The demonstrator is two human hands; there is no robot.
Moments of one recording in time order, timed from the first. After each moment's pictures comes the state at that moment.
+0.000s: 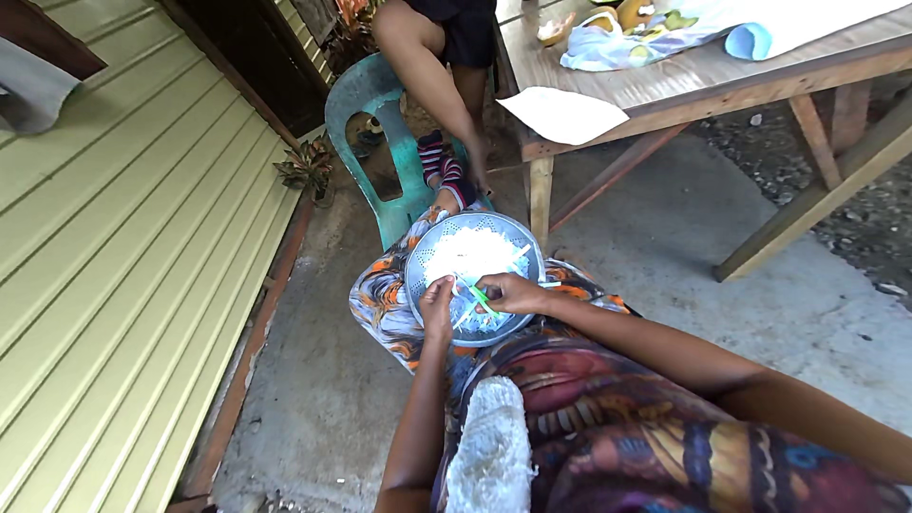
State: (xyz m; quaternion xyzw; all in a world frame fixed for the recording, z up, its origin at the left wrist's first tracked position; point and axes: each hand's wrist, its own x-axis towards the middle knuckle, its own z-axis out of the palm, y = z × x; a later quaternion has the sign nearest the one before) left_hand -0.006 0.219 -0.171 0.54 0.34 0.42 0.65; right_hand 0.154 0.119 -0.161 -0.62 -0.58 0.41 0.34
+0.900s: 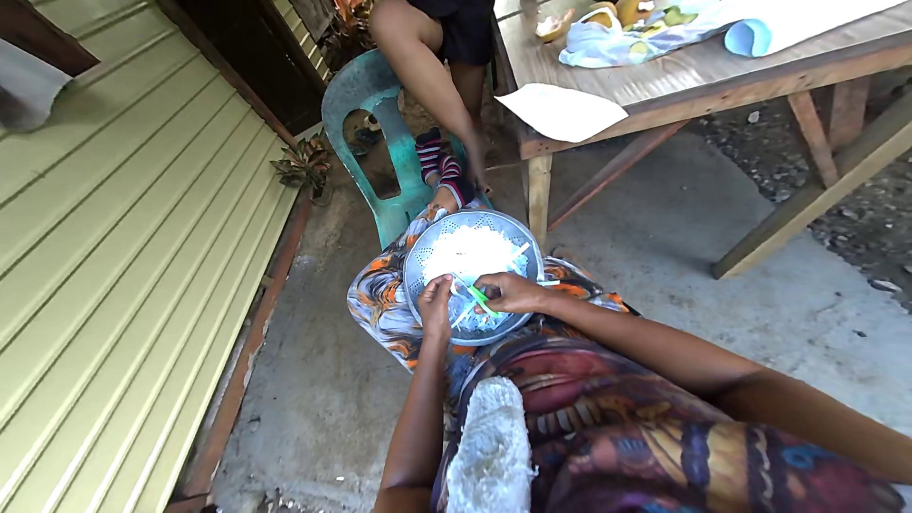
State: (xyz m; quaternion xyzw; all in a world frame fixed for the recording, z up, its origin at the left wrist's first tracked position) left_hand -0.007 0.220 -0.171 0.55 0.34 0.41 0.64; right_hand 0.154 0.119 -0.158 -0.62 -0.58 0.42 0.33
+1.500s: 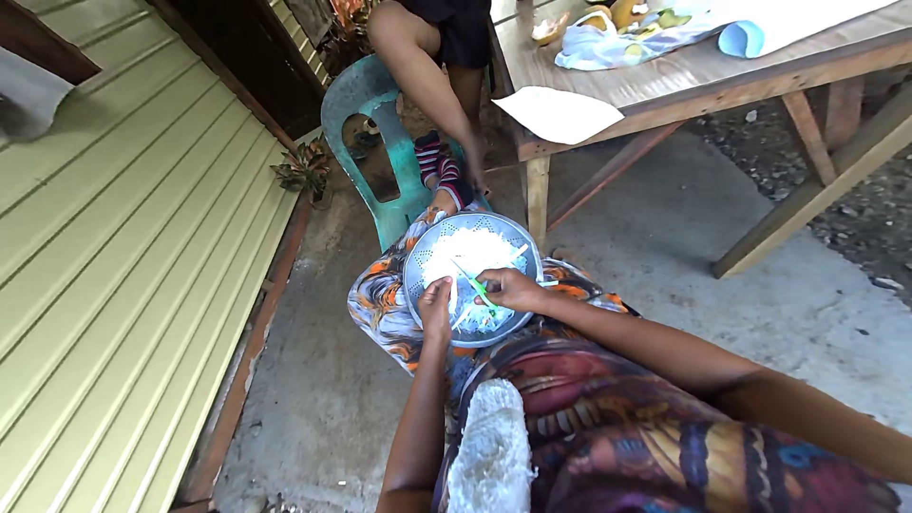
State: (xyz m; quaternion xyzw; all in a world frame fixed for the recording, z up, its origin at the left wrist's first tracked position) left_hand -0.005 0.219 -0.171 0.56 0.35 0.42 0.62; right_hand 0.152 0.119 -0.156 -0.64 -0.53 0.40 0.38
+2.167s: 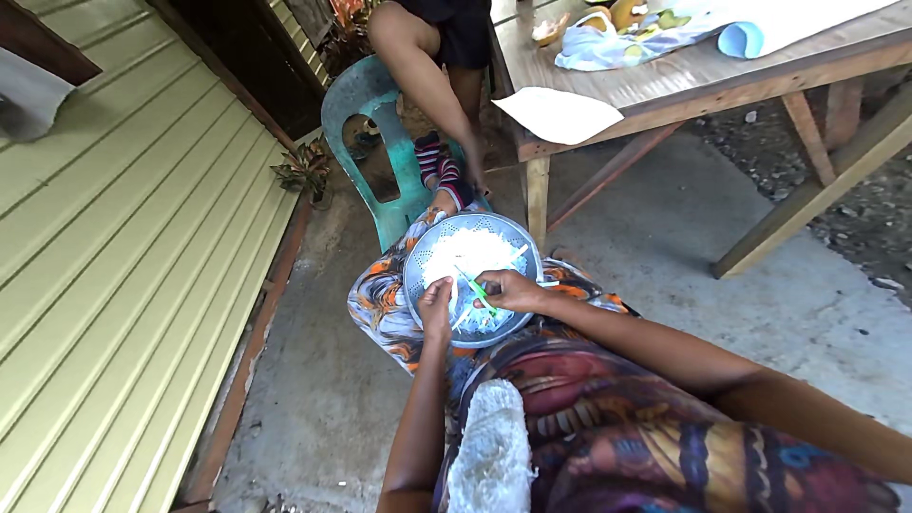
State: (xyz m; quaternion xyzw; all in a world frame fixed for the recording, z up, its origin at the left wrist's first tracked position) left_hand -0.006 0.220 -0.173 0.57 0.35 0.41 0.62; right_hand 0.153 0.118 -0.156 -0.63 -0.55 0.41 0.37
